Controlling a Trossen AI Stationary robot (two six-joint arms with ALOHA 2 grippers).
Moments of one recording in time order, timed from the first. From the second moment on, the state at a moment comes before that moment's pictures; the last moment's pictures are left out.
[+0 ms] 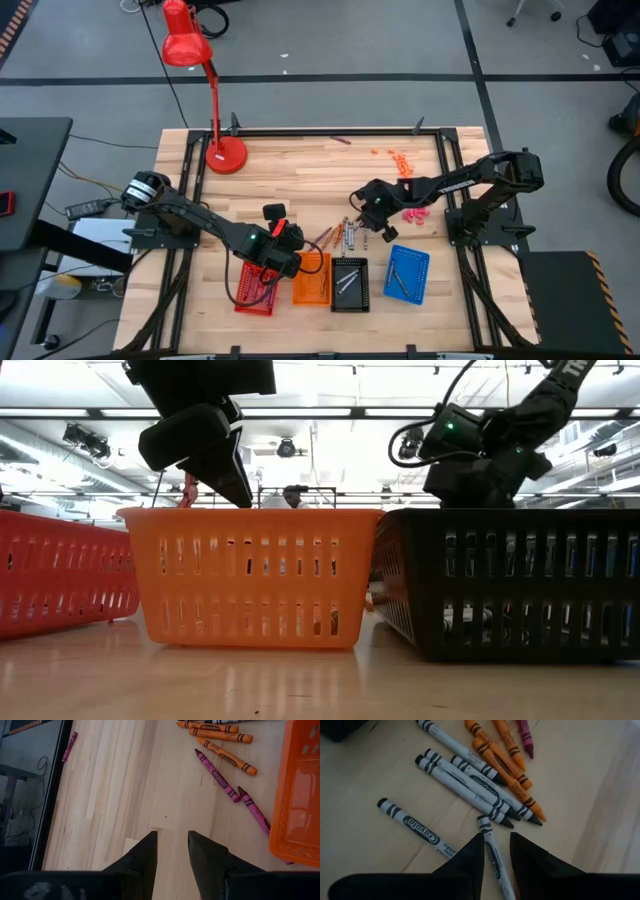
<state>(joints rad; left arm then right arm) -0.39 1.69 1.19 -0.77 -0.72 -0.35 -0.14 1.52 0.60 -0.01 -0.21 -0.70</state>
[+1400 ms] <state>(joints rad) -0.39 1.69 1.19 -0.76 -0.72 -0.35 -0.24 1.52 0.50 0.04 -0.20 -0.47</state>
